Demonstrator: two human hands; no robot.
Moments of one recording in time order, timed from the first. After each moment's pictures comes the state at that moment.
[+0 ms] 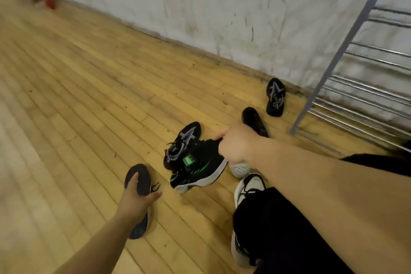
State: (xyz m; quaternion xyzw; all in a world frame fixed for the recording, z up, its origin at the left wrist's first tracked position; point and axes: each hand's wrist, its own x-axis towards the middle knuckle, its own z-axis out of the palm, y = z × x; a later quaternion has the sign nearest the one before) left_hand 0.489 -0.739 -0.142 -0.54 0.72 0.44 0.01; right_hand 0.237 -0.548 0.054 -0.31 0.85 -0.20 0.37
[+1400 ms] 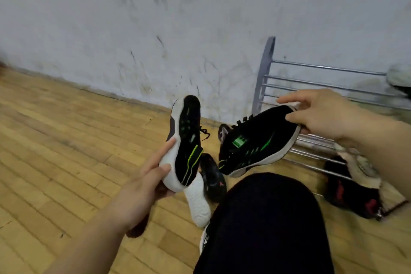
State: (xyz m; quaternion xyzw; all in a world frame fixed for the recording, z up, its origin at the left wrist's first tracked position) left_hand 0.337 -0.632 0.096 -0.11 0.70 0.70 -0.06; right_hand 0.129 -0.321 0.212 -0.18 0.91 -0.37 0.08
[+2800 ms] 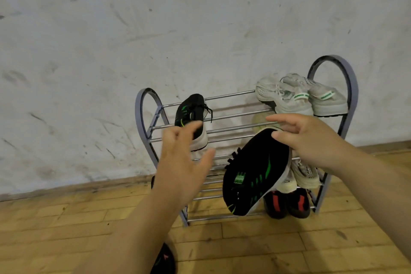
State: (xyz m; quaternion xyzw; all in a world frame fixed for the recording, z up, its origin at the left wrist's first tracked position) left_hand 0.086 -0.385 0.168 0.14 0.90 0.37 -0.18; right_hand 0.076 -0.102 0.183 -0.03 0.86 -0.50 -0.05
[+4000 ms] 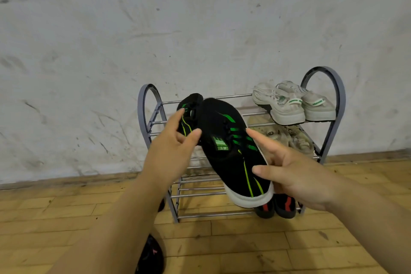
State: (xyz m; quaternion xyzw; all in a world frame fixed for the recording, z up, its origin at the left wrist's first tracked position) left_hand 0.076 -0.402 0.180 0.06 0.88 0.46 -0.12; right_hand 0.139 -0.146 0.181 -0.11 0.73 -0.66 0.15
